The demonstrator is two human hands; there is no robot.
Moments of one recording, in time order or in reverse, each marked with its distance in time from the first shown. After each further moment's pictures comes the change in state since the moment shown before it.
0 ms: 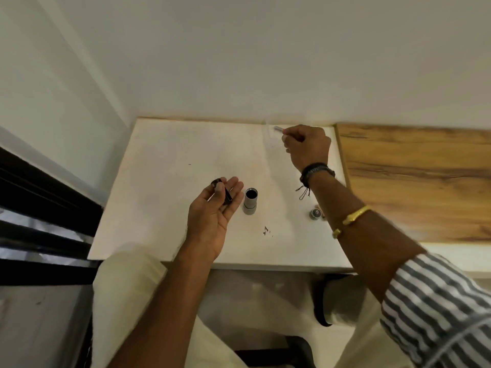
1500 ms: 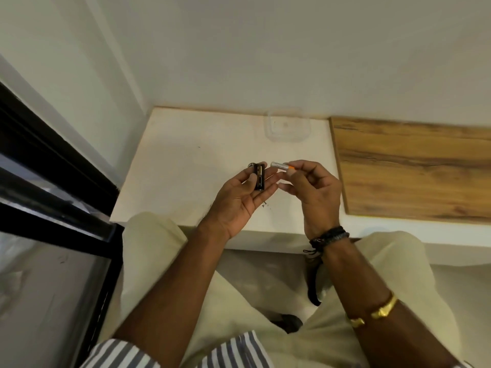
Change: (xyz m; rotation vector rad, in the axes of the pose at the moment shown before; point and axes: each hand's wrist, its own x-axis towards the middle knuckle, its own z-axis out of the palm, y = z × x) left_hand -0.054 -0.020 0.009 0.057 -0.418 -0.159; right_hand -0.190 -0.019 -0.072 0.690 -0.118 0.040
